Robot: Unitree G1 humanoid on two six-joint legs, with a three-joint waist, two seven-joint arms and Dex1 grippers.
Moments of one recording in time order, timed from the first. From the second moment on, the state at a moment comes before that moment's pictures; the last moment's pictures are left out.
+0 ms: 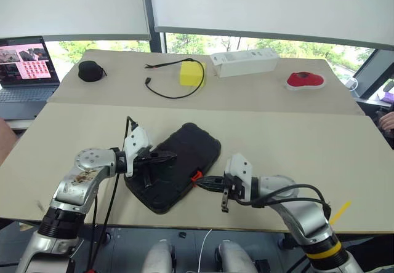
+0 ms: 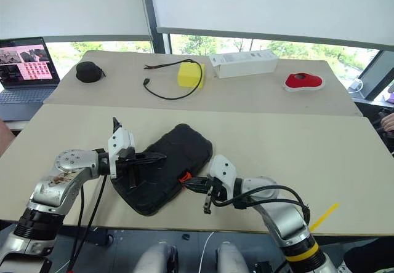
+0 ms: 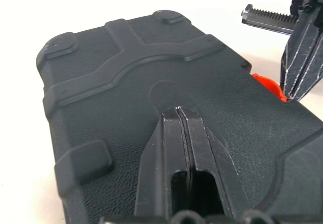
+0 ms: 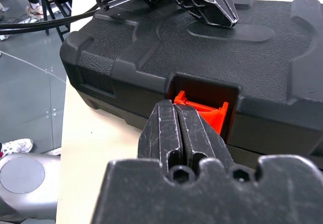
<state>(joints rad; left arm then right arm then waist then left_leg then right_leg) -0.31 0.66 -0.09 -0.10 -0.35 0.36 -1.08 -0.19 -0.45 0.31 -0.35 0.28 0.45 0.86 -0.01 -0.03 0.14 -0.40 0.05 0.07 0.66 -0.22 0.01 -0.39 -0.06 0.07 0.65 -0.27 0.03</state>
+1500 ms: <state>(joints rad) -0.28 0.66 -0.09 -0.11 -0.35 0.35 -1.07 -0.26 -0.44 0.32 -0.27 0.30 0.59 0.89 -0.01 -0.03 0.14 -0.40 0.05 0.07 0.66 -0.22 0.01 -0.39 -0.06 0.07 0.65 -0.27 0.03</state>
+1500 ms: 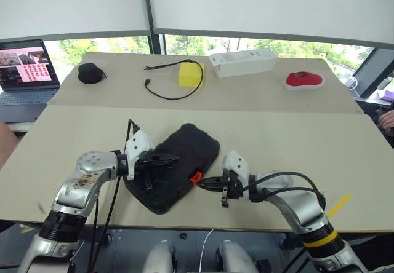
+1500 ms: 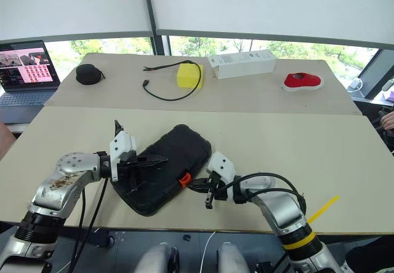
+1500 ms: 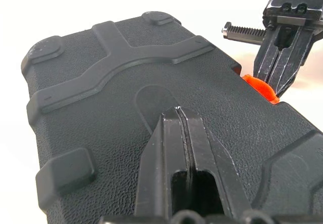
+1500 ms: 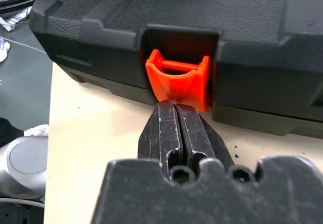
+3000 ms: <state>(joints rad) 0.33 0.71 0.52 -0.02 -0.37 -0.05 -0.98 -0.19 -0.75 -0.10 0.22 0.33 -0.22 1.26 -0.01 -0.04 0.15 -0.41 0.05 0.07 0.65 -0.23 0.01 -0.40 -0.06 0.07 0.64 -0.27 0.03</state>
